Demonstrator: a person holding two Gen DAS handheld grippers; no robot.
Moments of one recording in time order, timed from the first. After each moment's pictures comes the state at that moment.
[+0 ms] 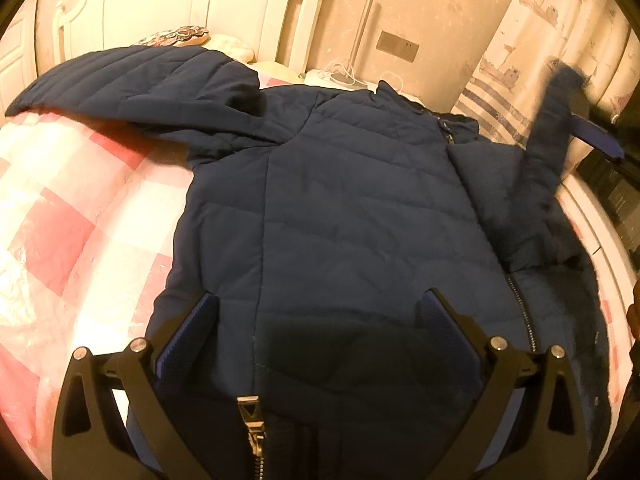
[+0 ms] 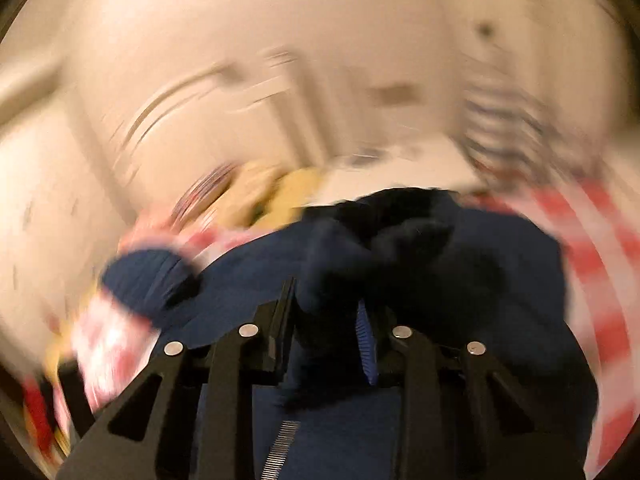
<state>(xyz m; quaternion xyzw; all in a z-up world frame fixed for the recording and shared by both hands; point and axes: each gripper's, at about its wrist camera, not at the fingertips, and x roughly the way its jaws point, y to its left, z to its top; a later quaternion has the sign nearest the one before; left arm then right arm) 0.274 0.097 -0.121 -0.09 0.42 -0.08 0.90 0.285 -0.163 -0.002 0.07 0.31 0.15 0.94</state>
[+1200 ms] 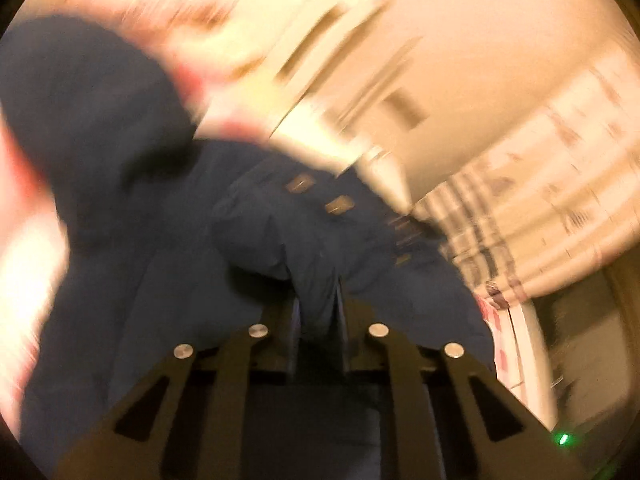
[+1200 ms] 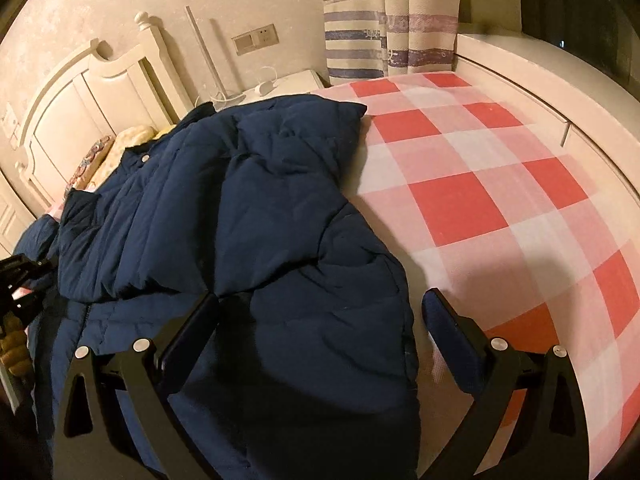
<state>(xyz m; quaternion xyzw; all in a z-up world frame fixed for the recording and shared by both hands) 0.352 0.067 -0.069 -0.26 0.33 -0.10 0.90 0.224 -0.350 -0.124 0.17 0.41 -0.08 0.89</state>
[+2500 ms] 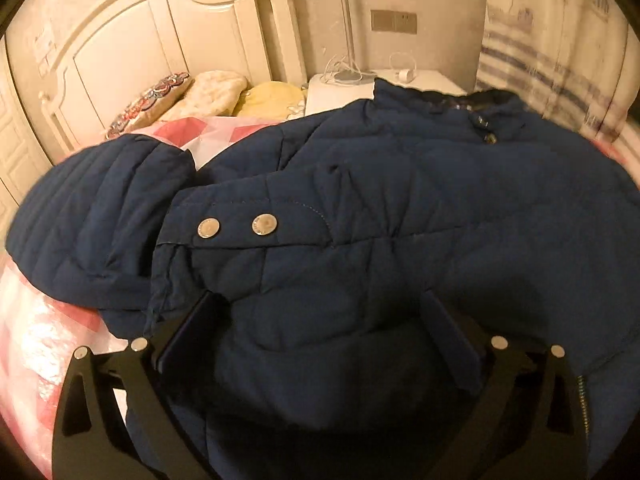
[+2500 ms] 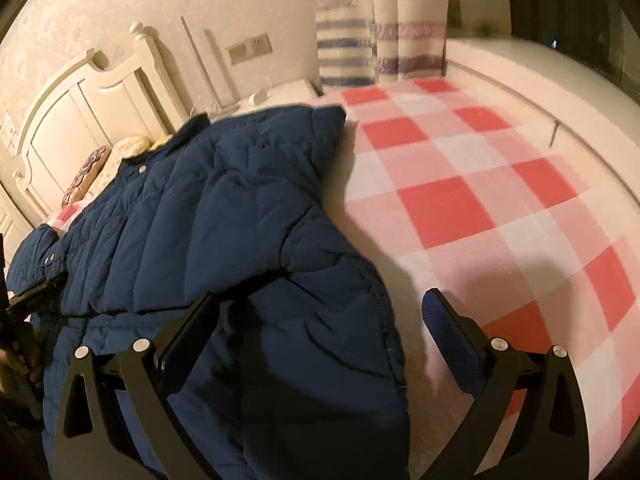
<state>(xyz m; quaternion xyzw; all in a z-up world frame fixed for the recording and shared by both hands) 0.390 0.005 -0.128 0.08 0.42 0.00 0.90 0.215 -0.350 -0.113 0.16 0.38 -0.11 0.91</state>
